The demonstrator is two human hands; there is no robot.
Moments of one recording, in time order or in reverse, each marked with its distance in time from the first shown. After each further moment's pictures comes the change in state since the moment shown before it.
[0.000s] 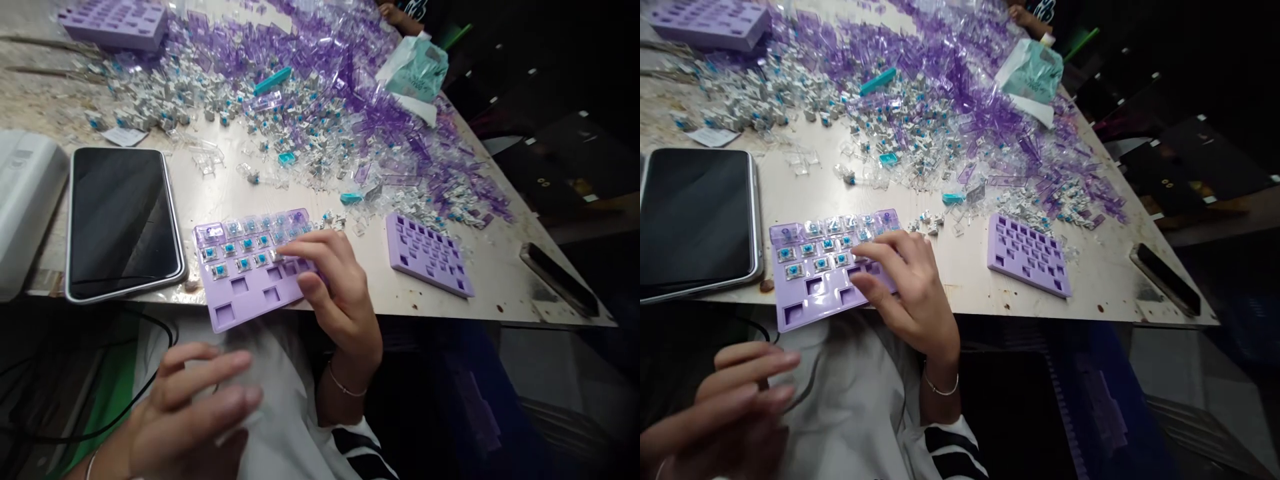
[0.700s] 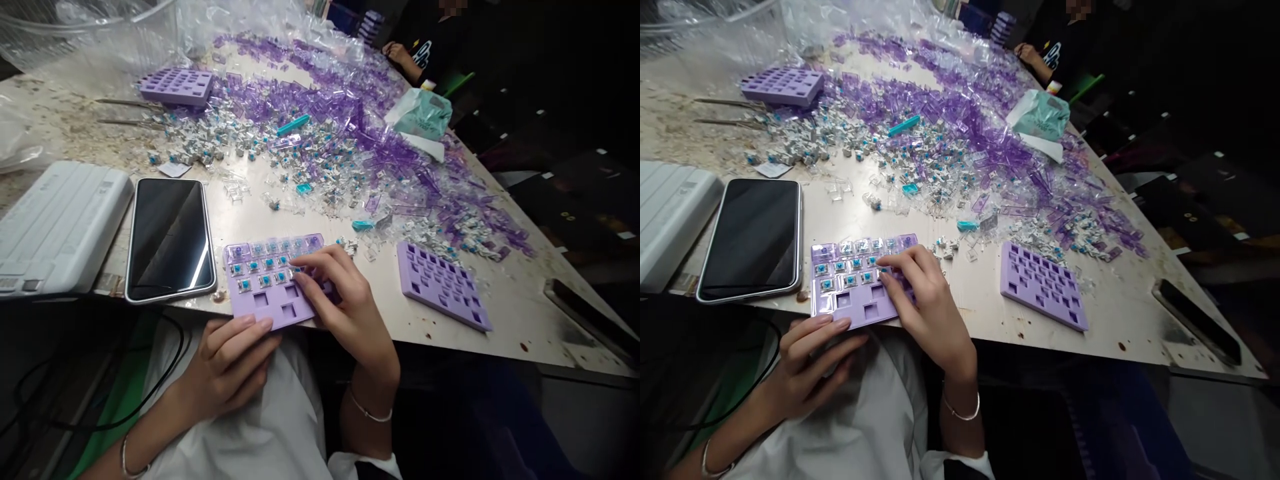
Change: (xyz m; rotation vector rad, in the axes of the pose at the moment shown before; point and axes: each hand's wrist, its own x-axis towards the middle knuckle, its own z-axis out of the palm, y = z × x) left_hand 0.015 -0.026 0.025 0.322 0.130 0.062; right_hand 0.011 0.002 0.003 0.017 -0.088 0.063
